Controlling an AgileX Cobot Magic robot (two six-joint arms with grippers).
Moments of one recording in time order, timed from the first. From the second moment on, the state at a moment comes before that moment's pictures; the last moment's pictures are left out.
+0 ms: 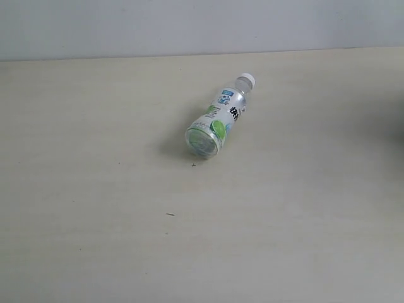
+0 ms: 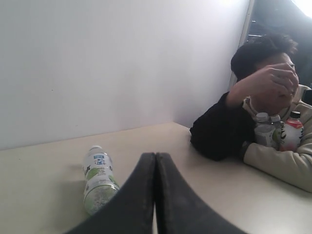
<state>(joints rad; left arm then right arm) -0.72 0.06 0.00 -0.27 -0.10 0.10 0.29 0.00 -0.27 0.36 0.40 -0.31</state>
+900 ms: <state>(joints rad) -0.72 0.06 0.00 -0.27 -0.10 0.10 0.29 0.07 -0.27 0.36 0.40 -0.31</state>
